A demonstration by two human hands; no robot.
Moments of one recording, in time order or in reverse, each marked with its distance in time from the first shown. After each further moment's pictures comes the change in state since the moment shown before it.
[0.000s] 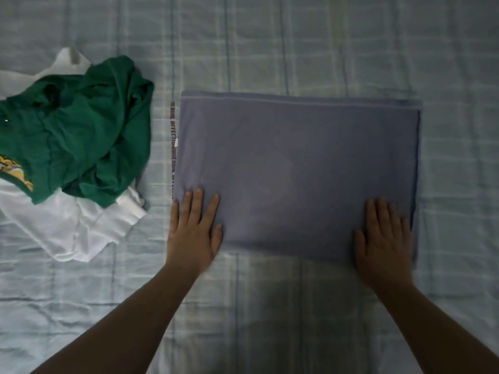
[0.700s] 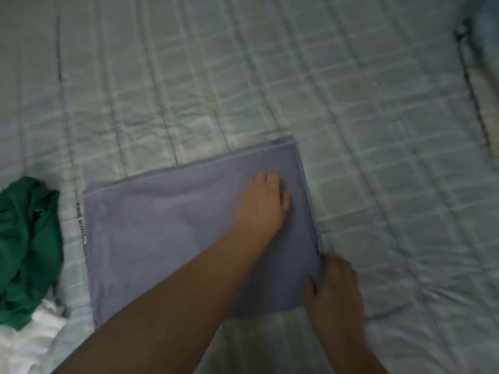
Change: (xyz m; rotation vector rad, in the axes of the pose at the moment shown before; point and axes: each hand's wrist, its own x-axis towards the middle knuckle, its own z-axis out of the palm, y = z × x) left_hand 0.202 0.330 -0.079 -0.286 -0.124 0.218; right_hand -0.019 0.045 -0.041 0.414 -0.006 0.447
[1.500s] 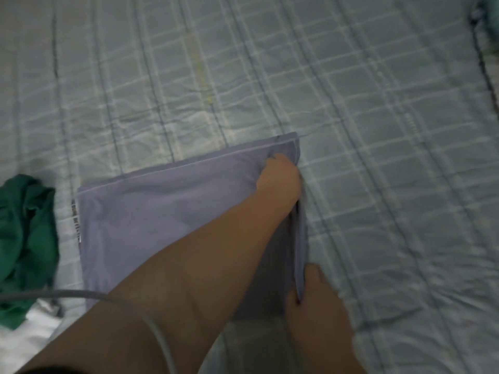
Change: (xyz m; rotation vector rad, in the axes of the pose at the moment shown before) left_hand 0.070 0.028 0.026 -0.064 -0.102 -0.254; right_hand -0.014 -0.029 0.003 0.044 -0.206 0.082
